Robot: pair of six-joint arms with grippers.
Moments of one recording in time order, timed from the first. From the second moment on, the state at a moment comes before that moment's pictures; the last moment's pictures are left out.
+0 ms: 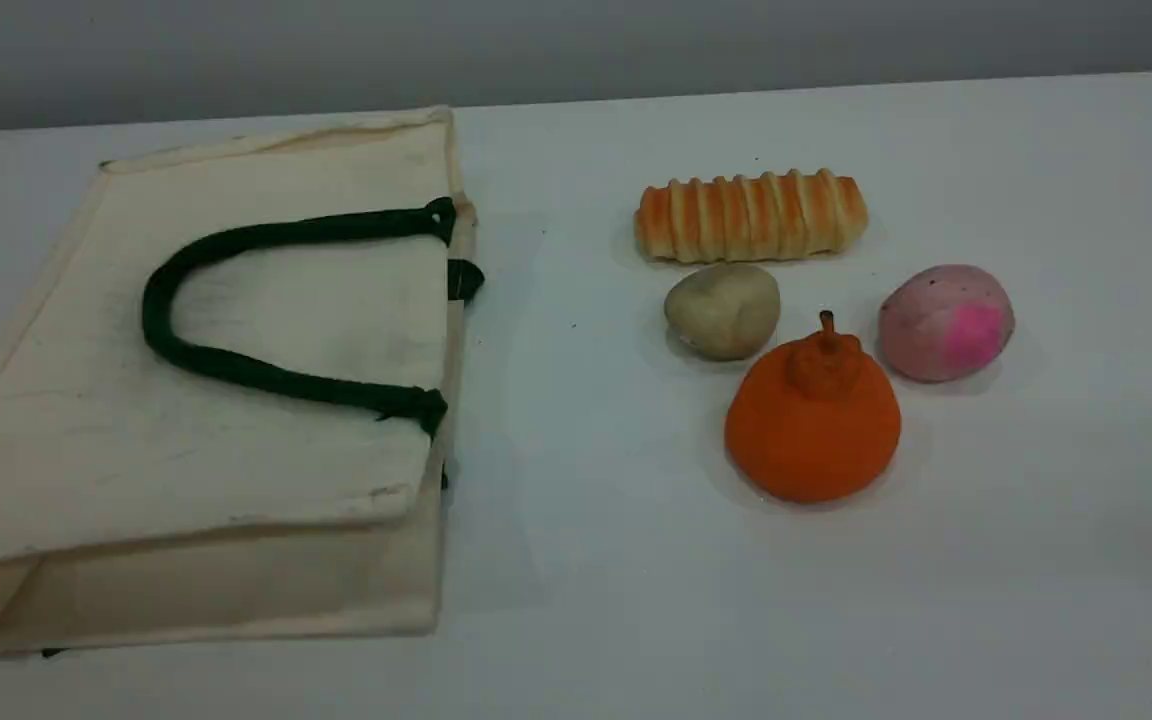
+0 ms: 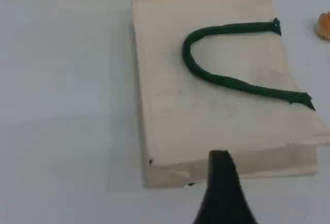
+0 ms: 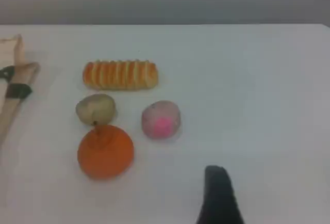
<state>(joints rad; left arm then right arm) -0.02 0.00 -0.51 -0.08 1.09 0.02 -0.03 0.00 -0.51 0.19 1.07 -0.11</state>
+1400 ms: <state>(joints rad) -0.02 0.66 -0.68 -0.21 0.93 0.12 -0.03 0.50 -0.59 0.47 0.79 -0.33</state>
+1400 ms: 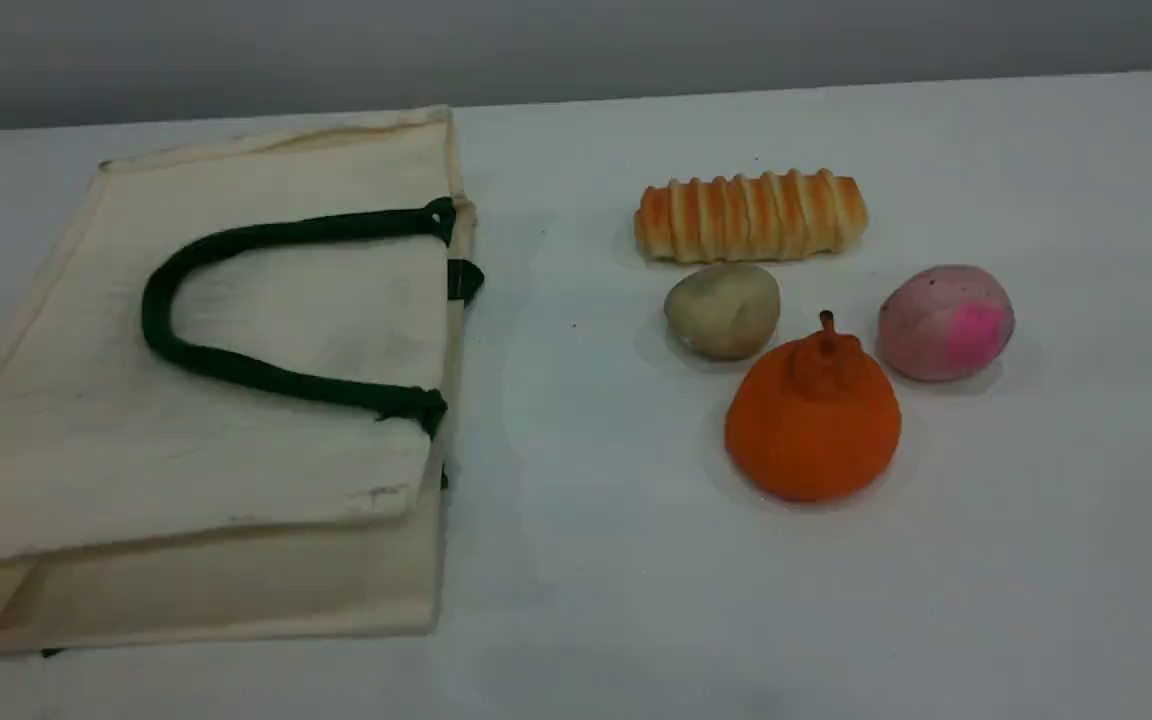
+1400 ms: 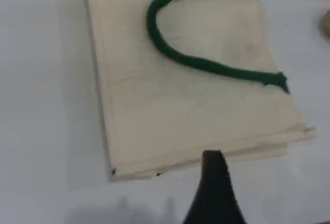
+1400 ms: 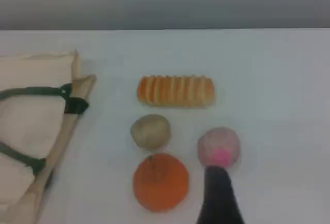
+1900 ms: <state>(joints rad) -0.02 1.11 -0.68 -0.21 0.61 0.12 -0.03 0.97 -0.59 0.88 0.64 -0.70</state>
